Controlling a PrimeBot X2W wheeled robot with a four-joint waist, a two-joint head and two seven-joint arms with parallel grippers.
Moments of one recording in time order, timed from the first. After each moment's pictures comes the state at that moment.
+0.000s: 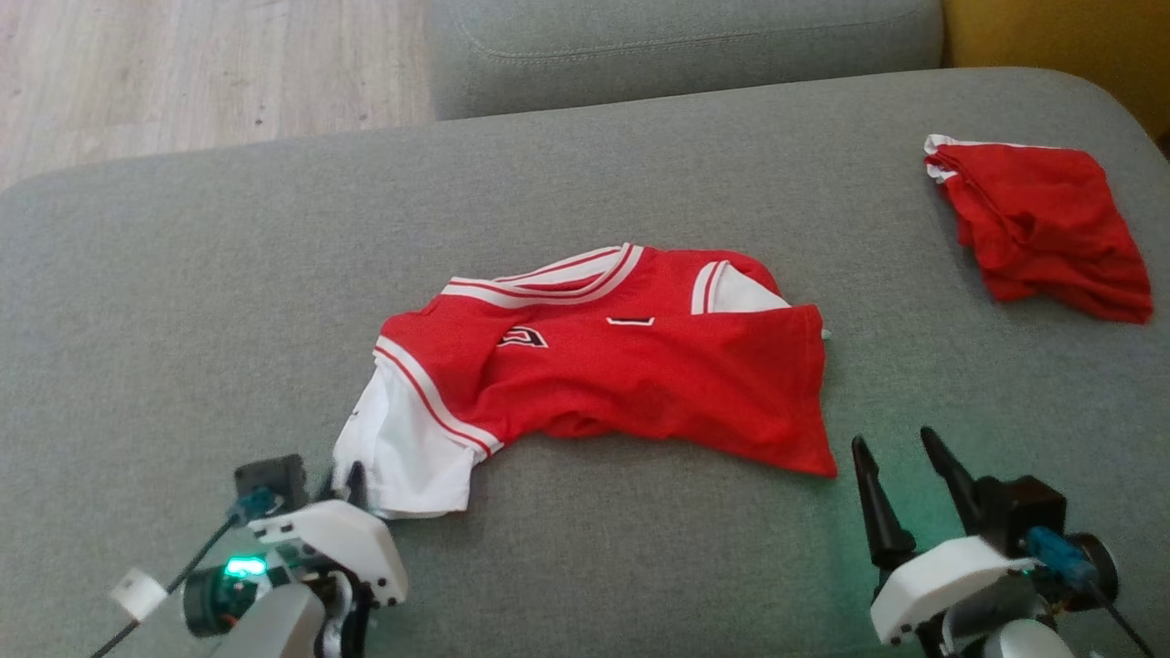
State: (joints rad) left arm -0.35 0.18 -0.53 0.80 -0.72 0.12 0.00; right arm 0.05 -0.04 0.05 0.22 0.08 0.12 -0.04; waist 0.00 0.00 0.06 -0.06
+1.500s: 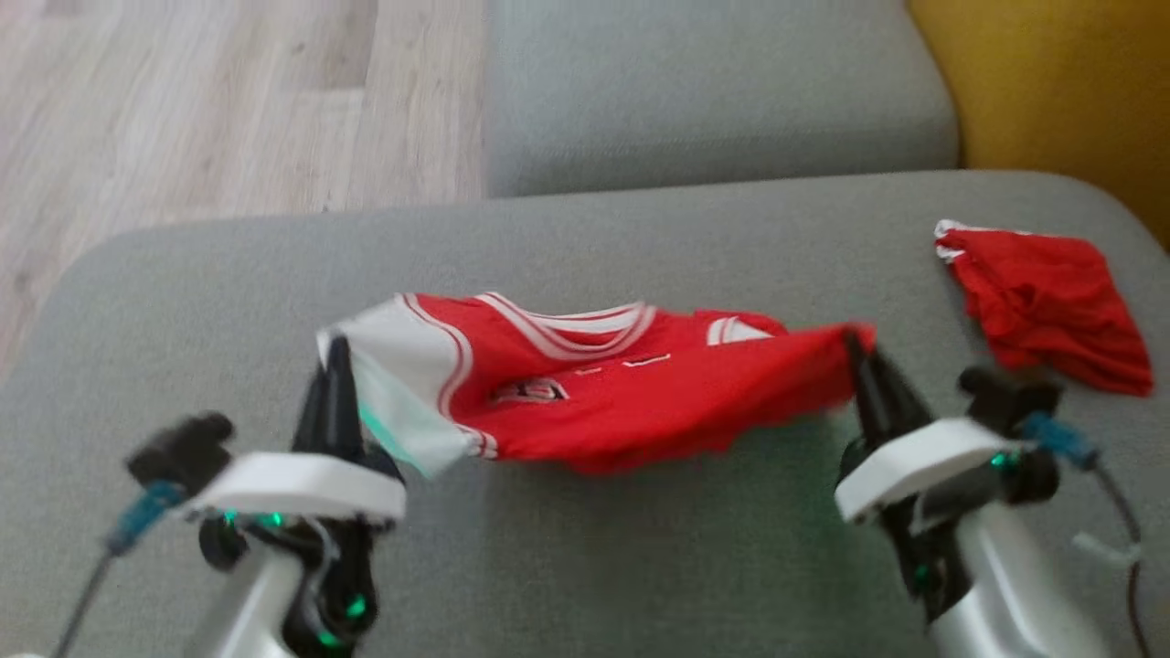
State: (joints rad) left arm -0.18 0.20 -0.37 0.10 -0.96 0.15 -0.09; right arm -0.20 -0.05 0.13 0.37 0.35 0.12 -0.03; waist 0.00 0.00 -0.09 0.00
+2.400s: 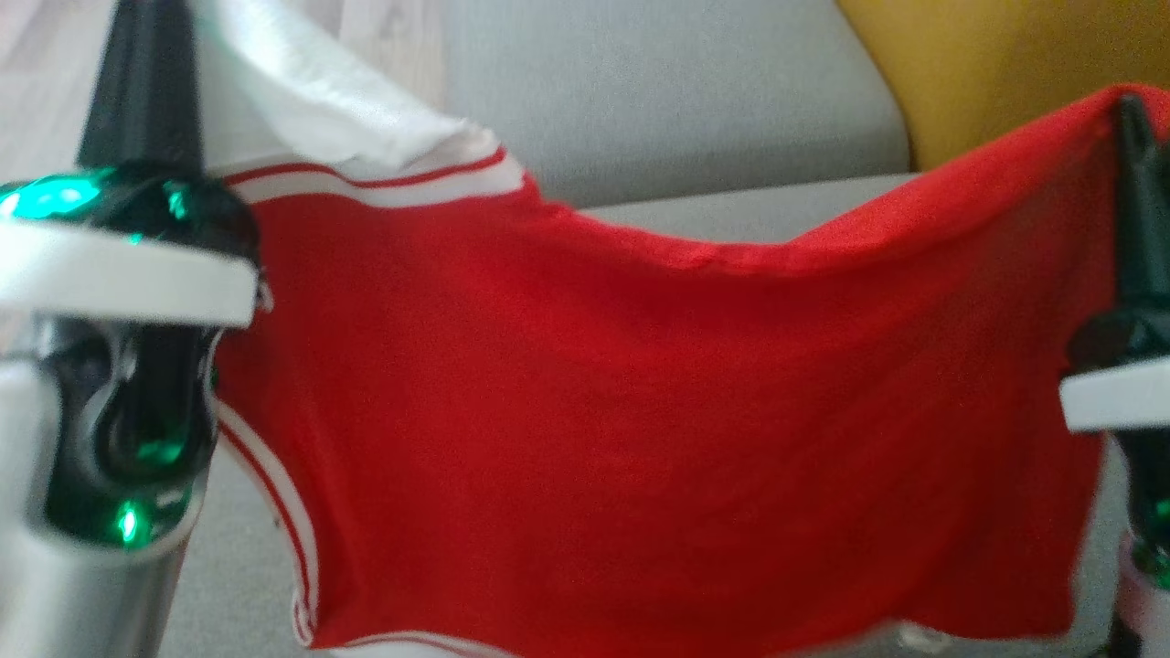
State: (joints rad) left arm -0.51 0.38 -0.26 -0.51 -1.02 0.31 0.23; right arm -0.17 -0.07 -0.11 -0.50 0.38 0.12 0.37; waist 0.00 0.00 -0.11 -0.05
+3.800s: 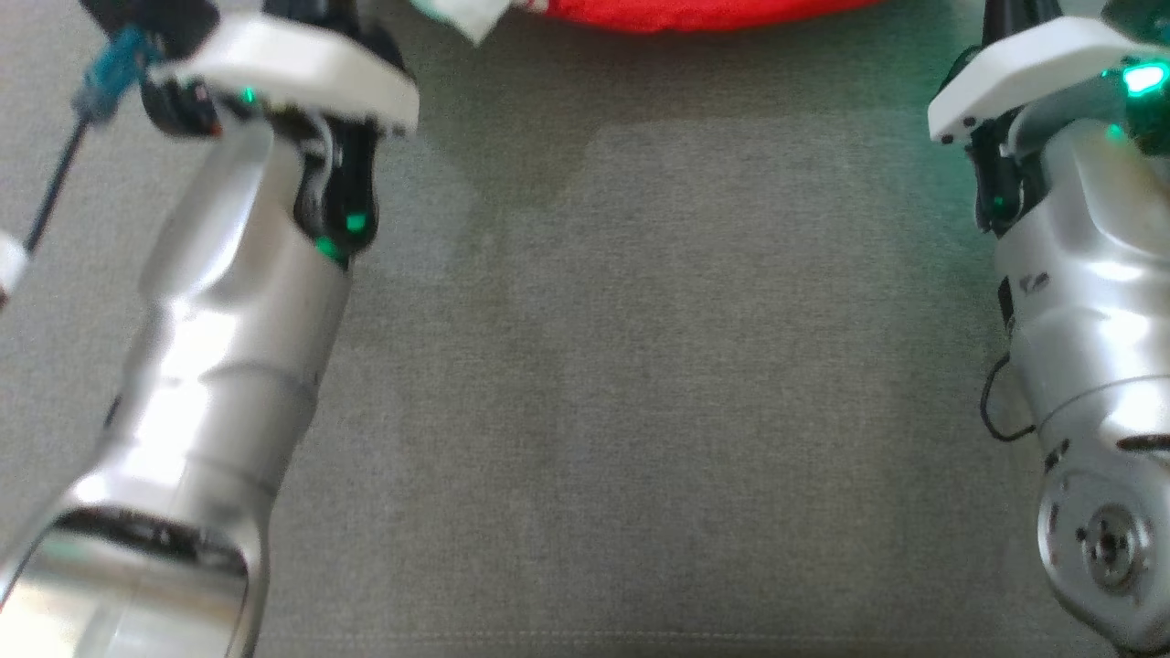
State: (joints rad) left arm -1.08 0.09 -0.45 0.82 -0.78 -0.09 -0.24; right arm -1.11 -0.08 -0.18 1.16 0.00 0.12 -0.25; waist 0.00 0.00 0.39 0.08
